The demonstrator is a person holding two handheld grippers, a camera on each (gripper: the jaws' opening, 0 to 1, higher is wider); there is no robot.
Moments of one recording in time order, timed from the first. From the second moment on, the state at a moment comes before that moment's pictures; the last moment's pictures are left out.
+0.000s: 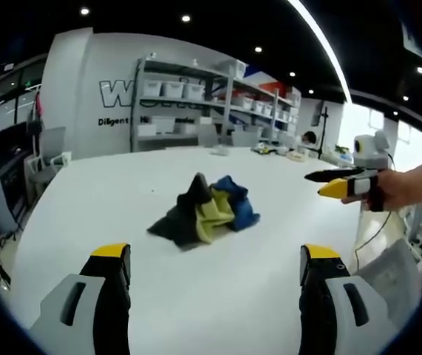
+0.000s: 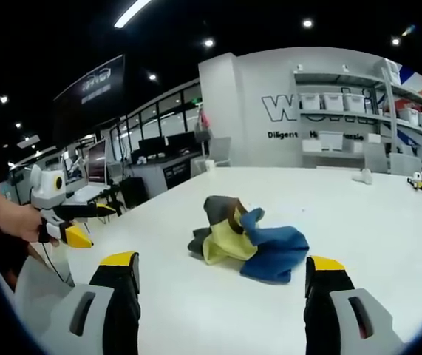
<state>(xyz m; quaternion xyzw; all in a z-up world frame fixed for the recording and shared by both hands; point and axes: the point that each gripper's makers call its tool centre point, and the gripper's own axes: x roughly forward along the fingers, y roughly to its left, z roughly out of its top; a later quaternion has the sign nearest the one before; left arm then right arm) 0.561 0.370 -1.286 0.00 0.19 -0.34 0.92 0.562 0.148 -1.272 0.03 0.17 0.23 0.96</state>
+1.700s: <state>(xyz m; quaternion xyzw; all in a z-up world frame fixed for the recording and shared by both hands) 0.556 0.373 -1.281 0.00 0.18 -0.34 0.92 0.551 0.155 -1.270 0.02 0.17 0.24 0.95</state>
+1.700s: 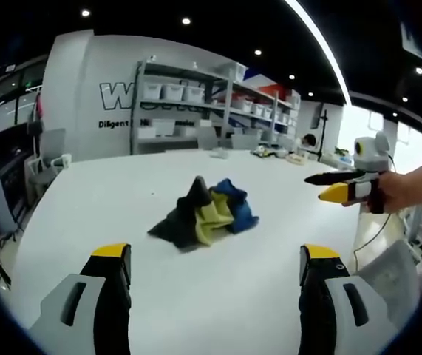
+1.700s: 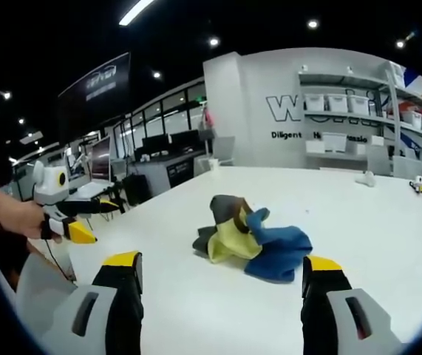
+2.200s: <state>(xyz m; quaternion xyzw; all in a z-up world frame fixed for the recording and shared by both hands) 0.543 0.375 -1.275 0.01 0.17 -0.36 0.92 0.527 0.159 -1.263 0.01 0.17 0.22 0.96</state>
